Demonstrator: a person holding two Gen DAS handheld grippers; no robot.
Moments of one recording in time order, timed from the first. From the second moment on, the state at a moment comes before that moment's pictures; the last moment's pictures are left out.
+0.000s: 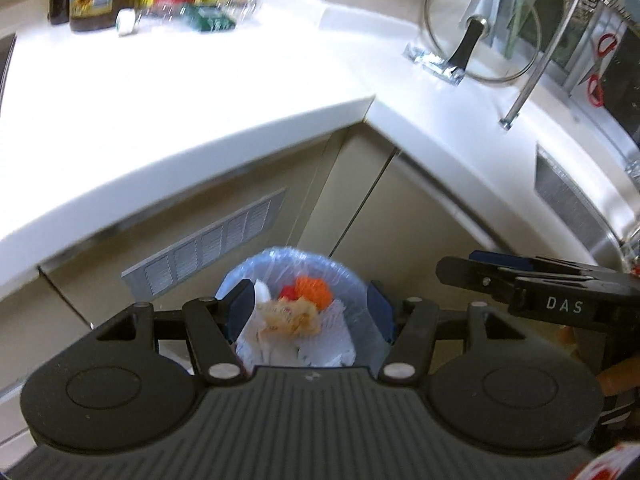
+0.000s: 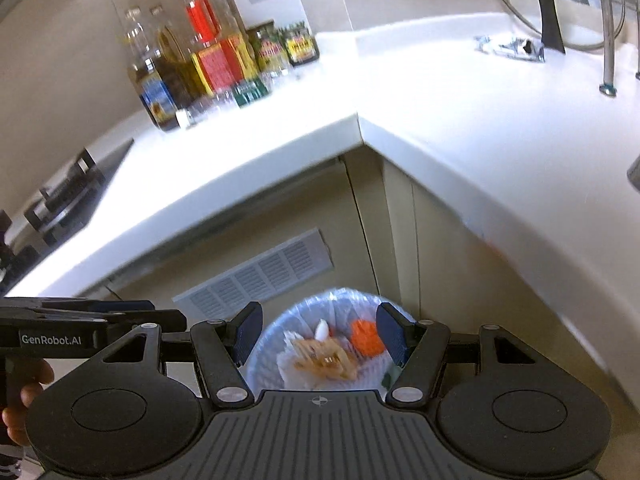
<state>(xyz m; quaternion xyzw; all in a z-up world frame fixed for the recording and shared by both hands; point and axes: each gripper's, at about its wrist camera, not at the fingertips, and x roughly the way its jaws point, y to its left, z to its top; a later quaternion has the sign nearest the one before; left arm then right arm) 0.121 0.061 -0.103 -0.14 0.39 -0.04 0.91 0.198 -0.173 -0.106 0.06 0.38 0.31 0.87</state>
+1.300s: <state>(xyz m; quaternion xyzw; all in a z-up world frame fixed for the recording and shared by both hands) 0.369 0.204 -0.051 0.01 0.28 0.09 0.95 0.417 -0.259 -0.057 0.06 0.31 0.24 0.92</state>
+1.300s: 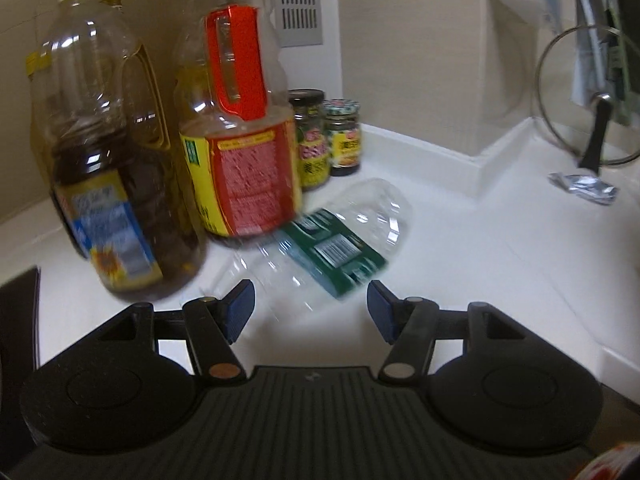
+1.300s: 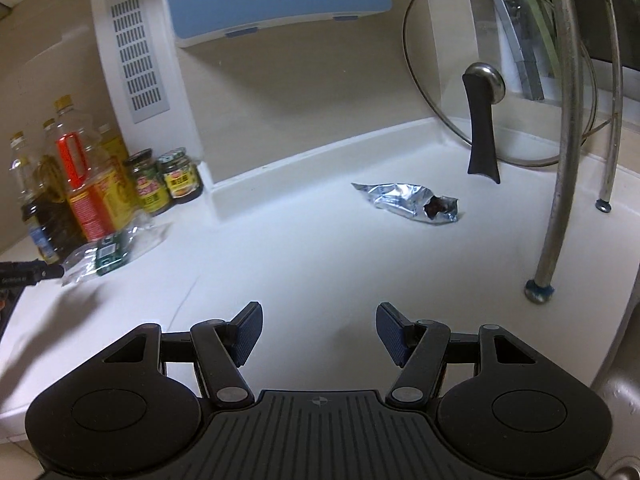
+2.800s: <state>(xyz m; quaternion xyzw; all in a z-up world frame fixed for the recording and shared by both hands) 0.460 0.156 -0.046 -0.07 0.33 0.02 0.94 0.623 -0.236 -0.097 -0.01 0.34 0.21 0.92</state>
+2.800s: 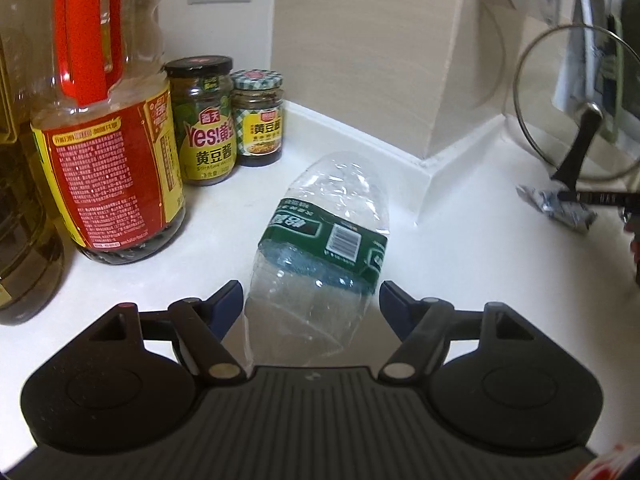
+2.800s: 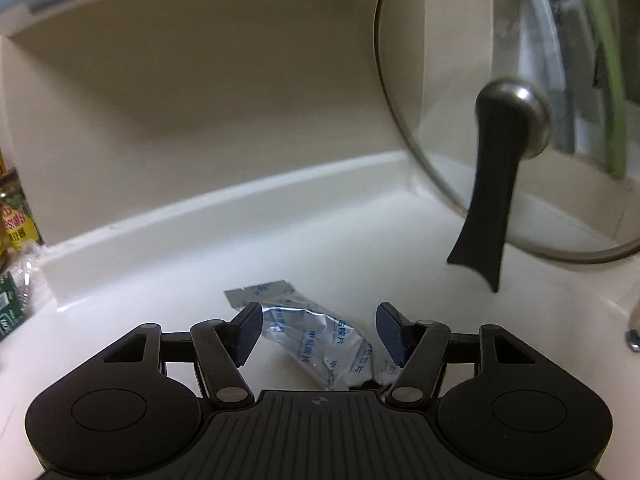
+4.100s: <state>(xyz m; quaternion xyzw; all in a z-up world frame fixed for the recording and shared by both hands) 0.327 0.166 -0.062 -0.22 0.35 0.07 0.91 0.523 -0.164 -0.088 -0.10 0.35 0.39 0.85</state>
